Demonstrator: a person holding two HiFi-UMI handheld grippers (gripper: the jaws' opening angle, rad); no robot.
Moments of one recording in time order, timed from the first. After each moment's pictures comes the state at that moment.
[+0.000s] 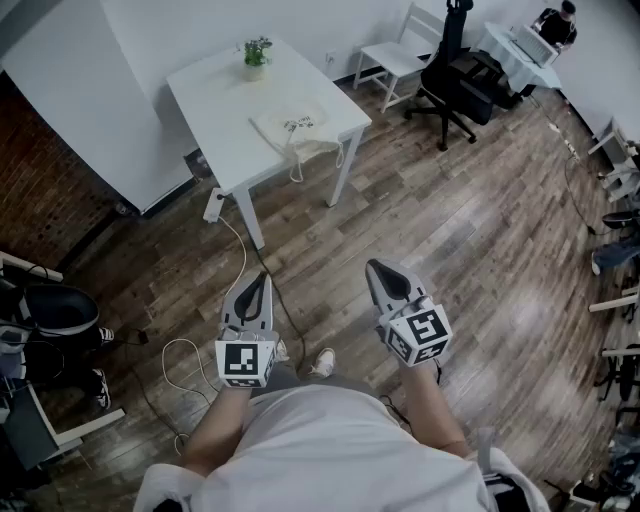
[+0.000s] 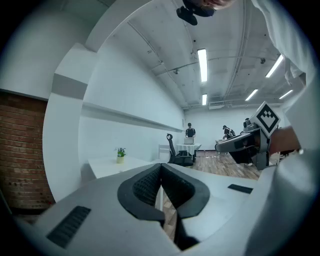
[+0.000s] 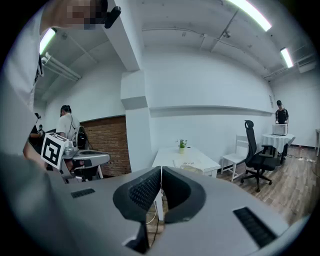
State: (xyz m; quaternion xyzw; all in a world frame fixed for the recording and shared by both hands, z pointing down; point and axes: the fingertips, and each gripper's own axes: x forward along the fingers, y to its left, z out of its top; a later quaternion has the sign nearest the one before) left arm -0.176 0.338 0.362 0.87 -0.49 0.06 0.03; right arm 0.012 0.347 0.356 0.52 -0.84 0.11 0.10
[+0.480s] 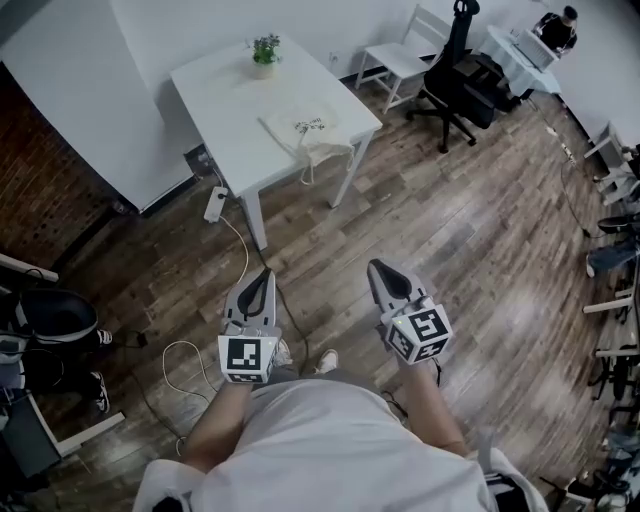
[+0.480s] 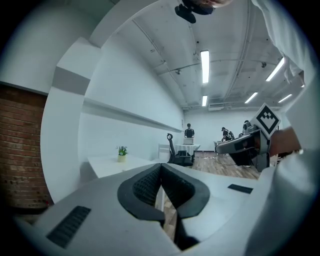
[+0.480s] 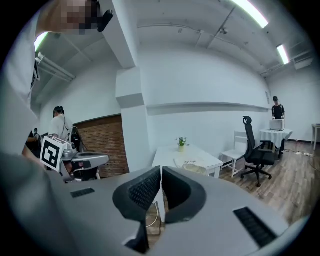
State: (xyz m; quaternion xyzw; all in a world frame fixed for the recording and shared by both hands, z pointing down) left arm -0.222 0.292 0.368 0.87 -0.48 0.06 0.04; right arm -0.036 0.306 0.368 0.53 -0.83 0.13 0.09
